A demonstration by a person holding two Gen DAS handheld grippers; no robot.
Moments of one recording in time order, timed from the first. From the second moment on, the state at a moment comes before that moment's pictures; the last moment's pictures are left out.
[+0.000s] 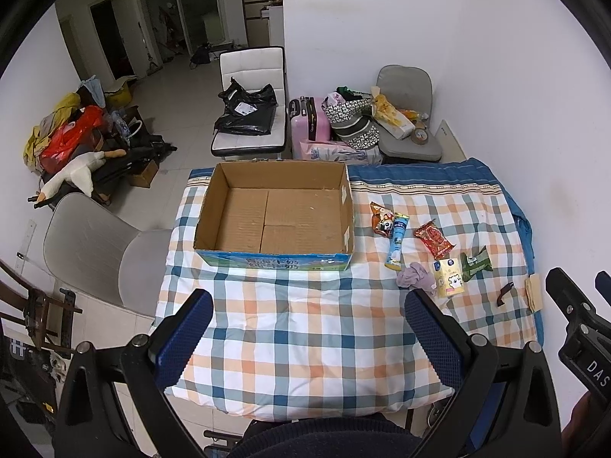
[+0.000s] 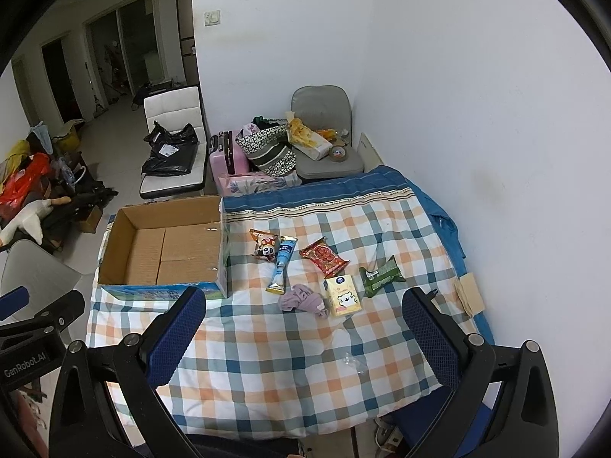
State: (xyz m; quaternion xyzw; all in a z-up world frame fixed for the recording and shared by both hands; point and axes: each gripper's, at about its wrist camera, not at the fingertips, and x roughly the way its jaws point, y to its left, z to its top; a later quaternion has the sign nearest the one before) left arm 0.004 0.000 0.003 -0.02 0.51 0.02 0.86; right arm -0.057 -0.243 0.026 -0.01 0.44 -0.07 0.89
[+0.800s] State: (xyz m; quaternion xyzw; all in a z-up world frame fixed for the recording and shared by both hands) left arm 0.001 -0.001 -0.001 -0.02 0.51 0.02 0.86; right arm -0.059 -0.244 0.024 -0.01 0.45 -0.07 0.89
